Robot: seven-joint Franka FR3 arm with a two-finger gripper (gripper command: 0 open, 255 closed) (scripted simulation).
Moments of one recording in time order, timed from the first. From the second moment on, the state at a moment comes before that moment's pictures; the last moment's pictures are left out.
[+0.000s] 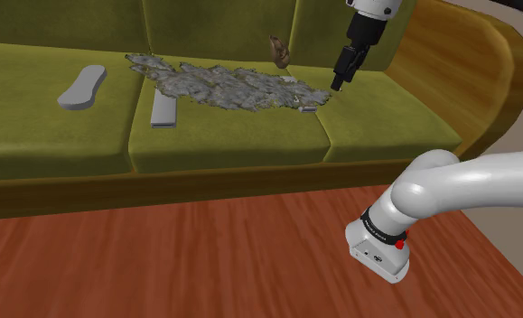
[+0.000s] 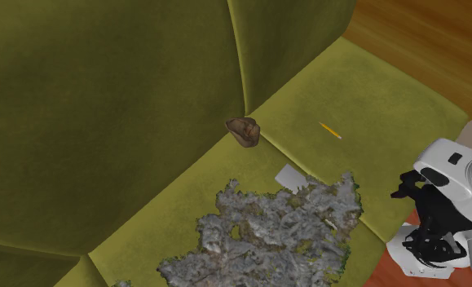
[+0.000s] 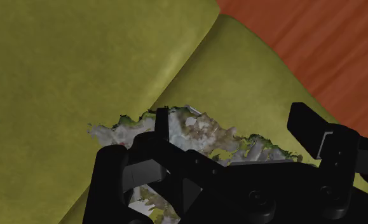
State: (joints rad) arm -0.02 -0.75 0.06 -2.26 0.09 1.50 -0.15
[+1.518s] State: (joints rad) arm -0.20 -0.22 0.22 -2.04 -0.35 2.10 0.10
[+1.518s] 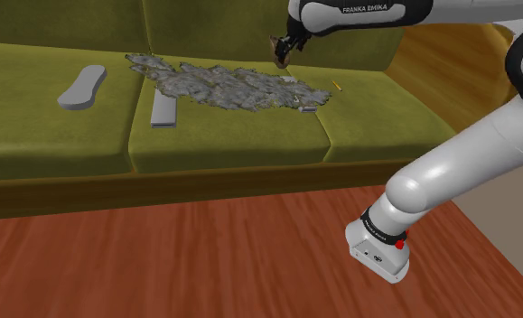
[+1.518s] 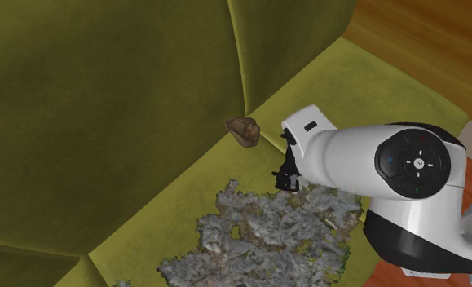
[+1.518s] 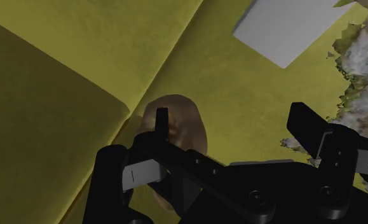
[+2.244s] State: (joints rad) arm -0.23 0.06 0.24 -1.75 -0.68 2.17 0.30
